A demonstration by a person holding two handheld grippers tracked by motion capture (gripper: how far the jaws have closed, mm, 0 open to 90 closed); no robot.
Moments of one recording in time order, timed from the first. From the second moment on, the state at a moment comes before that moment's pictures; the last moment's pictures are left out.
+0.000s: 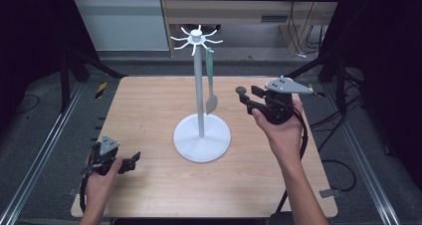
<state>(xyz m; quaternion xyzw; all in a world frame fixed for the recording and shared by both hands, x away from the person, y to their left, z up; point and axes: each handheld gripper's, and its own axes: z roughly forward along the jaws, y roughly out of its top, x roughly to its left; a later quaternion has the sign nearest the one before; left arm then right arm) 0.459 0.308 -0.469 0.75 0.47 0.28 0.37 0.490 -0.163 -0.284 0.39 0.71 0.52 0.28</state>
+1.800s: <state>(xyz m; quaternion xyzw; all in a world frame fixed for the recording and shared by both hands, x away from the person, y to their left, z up) 0.459 0.308 -0.465 0.75 0.45 0.28 0.38 0.483 -0.198 -0.452 0.50 0.73 0.40 0.23</state>
